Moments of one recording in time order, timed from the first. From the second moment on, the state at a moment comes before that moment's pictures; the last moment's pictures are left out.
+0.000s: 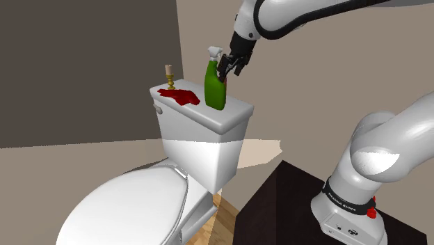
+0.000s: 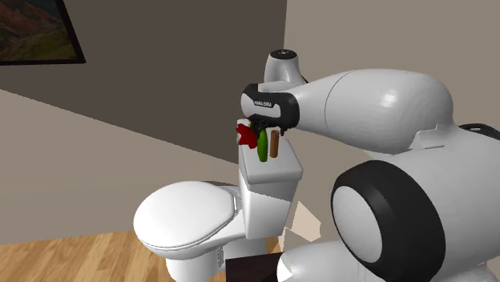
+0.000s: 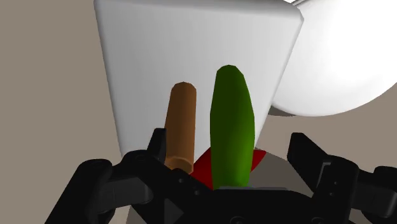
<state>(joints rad) 0.03 -0.56 0.08 -2.41 -0.02 2.23 0.09</state>
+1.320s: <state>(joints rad) 0.02 -0.46 0.12 -2.48 -0.02 2.48 0.15</state>
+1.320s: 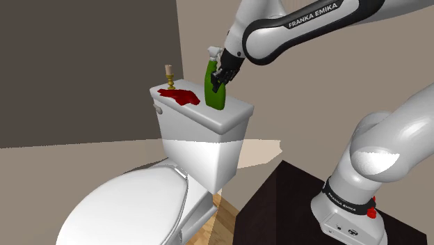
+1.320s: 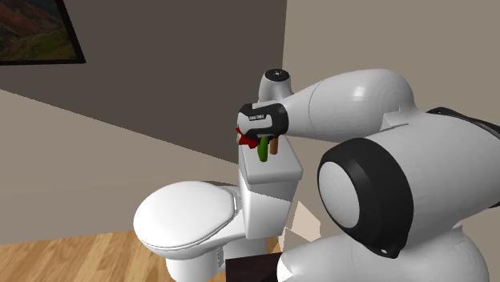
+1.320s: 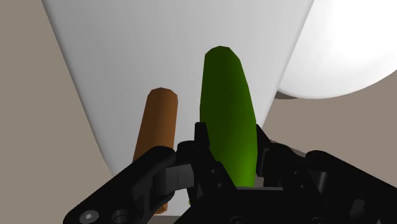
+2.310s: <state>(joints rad) 0.02 -0.49 0.11 -2.34 -0.02 2.32 0.14</state>
